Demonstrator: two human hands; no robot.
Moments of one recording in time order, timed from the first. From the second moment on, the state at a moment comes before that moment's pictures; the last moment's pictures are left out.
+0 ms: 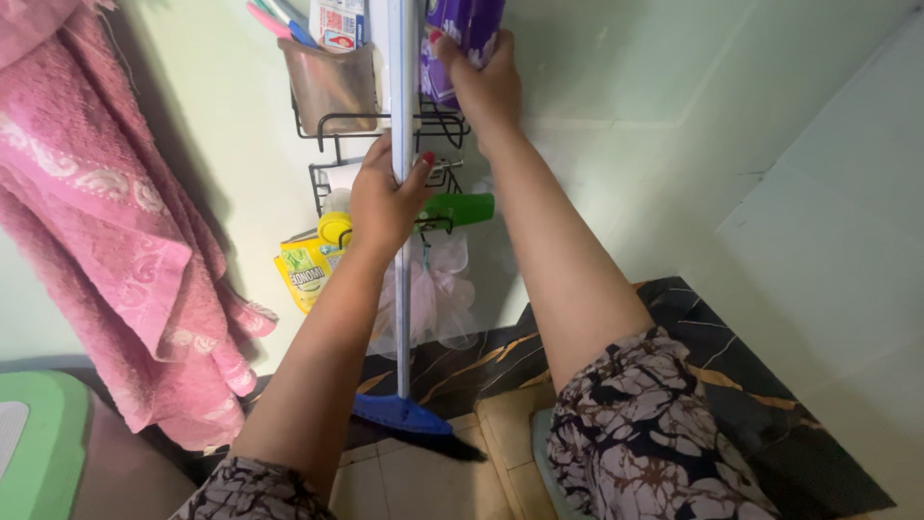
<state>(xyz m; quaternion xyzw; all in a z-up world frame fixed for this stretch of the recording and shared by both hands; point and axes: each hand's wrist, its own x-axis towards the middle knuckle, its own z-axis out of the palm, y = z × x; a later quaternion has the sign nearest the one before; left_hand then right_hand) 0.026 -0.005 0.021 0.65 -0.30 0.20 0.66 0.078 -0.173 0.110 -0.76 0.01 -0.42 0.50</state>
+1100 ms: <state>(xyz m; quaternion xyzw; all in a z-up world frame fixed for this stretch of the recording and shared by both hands) 0.042 -0.019 0.009 0.71 -0.31 0.37 0.51 0.115 -0.176 0.062 -0.76 -0.01 -0.50 0.40</state>
